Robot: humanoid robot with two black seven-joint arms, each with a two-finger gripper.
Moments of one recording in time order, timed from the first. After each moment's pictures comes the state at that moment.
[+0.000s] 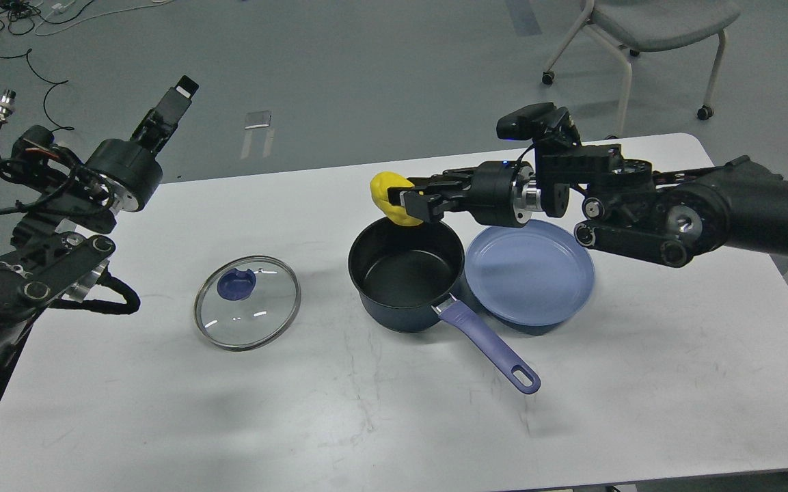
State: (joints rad) left arm -0.99 0.60 -0.18 -0.83 0.75 0.26 -0.49; right arm 1.26 -0.24 -0.22 0.94 -1.15 -0.05 0.38
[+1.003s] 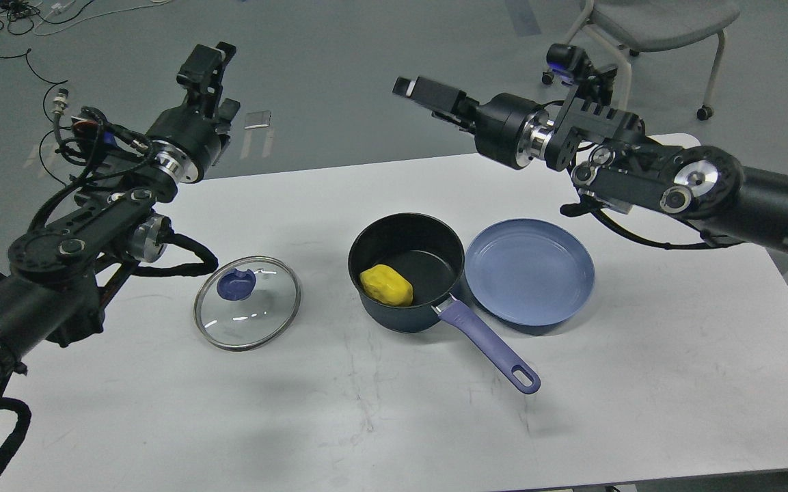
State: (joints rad) left arm -1.01 0.41 -0.40 -0.84 0.41 0.03 -0.33; right arm 1.19 -0.26 0.12 0.89 -0.59 0.00 0.32
